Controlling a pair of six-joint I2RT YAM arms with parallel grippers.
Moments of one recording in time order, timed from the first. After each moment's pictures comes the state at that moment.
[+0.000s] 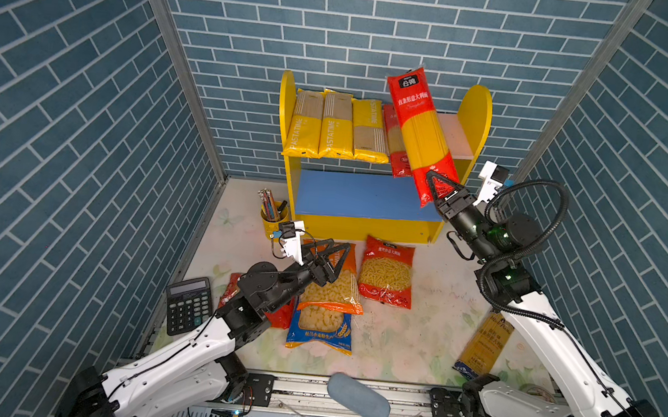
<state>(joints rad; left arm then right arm) -0.77 0.84 0.54 0.44 0.03 -0.76 0.47 1.13 1.18 0.27 -0.27 1.03</state>
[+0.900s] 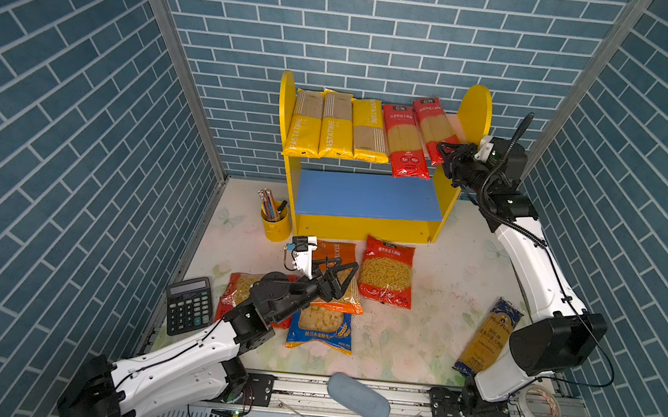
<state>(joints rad) -0.85 0.86 0.47 0.44 0.02 -0.79 0.27 1.64 1.78 -0.22 -0.31 1.23</state>
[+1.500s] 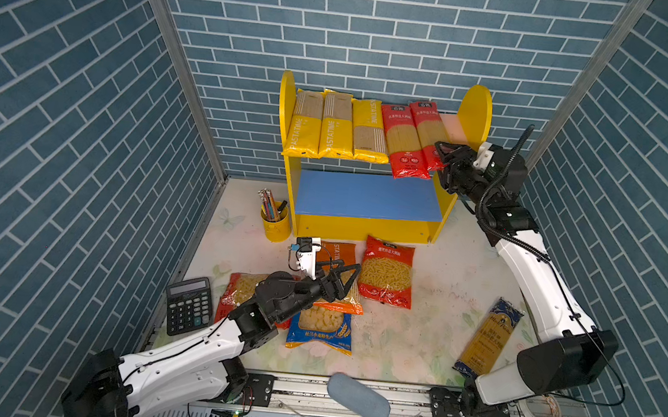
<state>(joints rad) -0.86 0.90 0.47 0.45 0.03 -0.79 0.31 1.50 1.62 -0.15 -0.26 1.29</state>
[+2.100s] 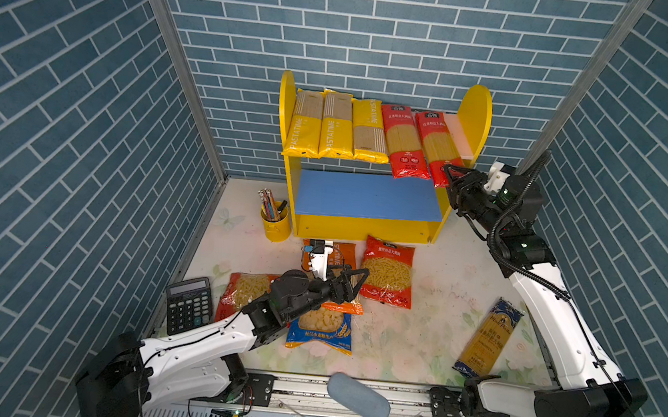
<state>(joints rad) -0.89 1.04 0.50 0.48 0.03 -0.79 0.31 1.31 1.41 -0.17 -0.24 1.24</state>
